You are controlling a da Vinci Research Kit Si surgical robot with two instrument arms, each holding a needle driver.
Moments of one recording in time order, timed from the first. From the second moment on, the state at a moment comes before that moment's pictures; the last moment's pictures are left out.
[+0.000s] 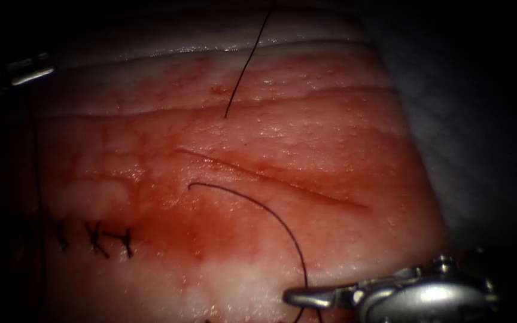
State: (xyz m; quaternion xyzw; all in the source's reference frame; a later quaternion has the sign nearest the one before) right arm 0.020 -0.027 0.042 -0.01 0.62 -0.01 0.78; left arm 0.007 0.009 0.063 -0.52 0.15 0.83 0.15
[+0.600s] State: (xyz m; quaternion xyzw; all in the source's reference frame) right arm 0.014 -0.015 0.048 -0.01 0.62 0.13 0.77; left arm 0.007 0.009 0.063 -0.52 0.15 0.83 0.15
